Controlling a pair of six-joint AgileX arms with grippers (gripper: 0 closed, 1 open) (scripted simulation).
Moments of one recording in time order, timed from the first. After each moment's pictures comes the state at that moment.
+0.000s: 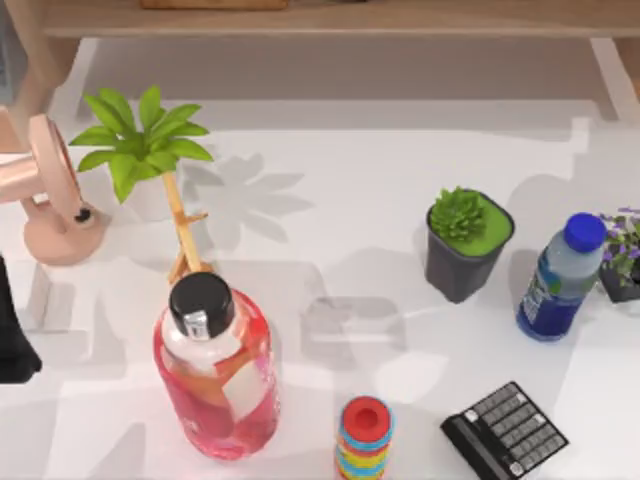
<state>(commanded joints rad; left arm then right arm) 0.00 0.00 0.00 0.00 0.00 0.00 -0.38 2.46 2.31 -1.23 -0.03 -0.41</state>
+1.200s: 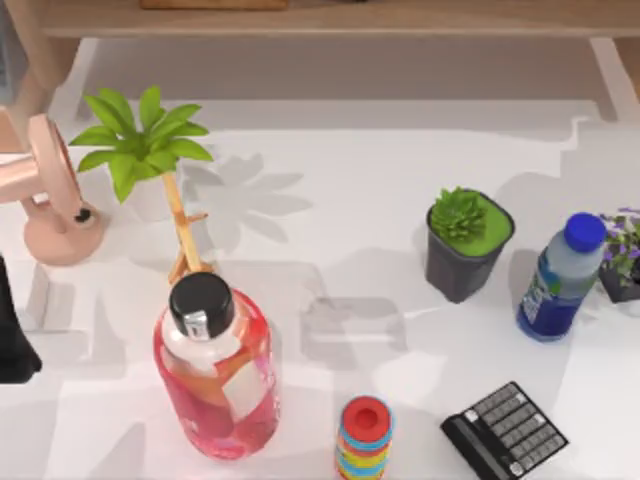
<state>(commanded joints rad) 0.00 0.00 0.00 0.00 0.00 0.00 -0.39 2.49 2.43 -1.32 -0.07 -0.38</state>
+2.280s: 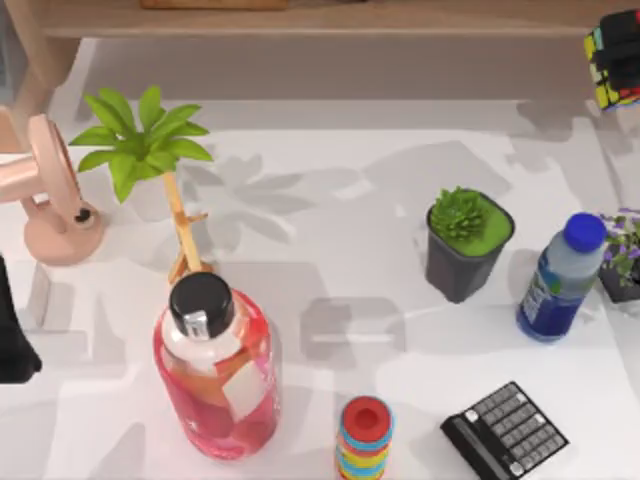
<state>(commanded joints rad) 0.00 0.00 0.00 0.00 0.00 0.00 0.07 1.74 1.40 -0.44 -0.02 -0.15</state>
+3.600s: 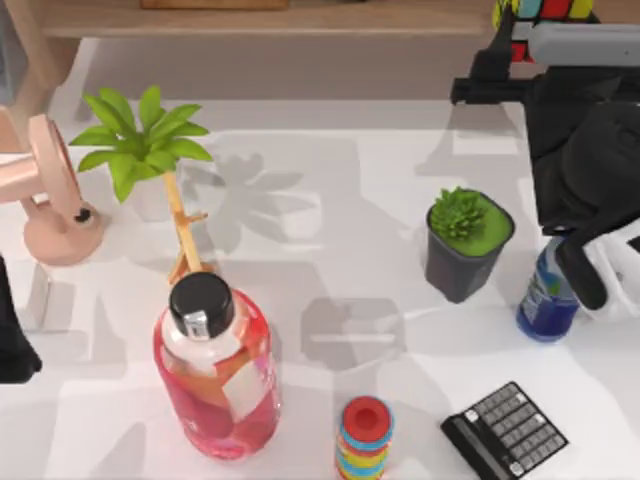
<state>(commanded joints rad) 0.00 0.00 0.00 0.00 0.00 0.00 0.41 2.05 0.82 1.43 0.44 -0.08</state>
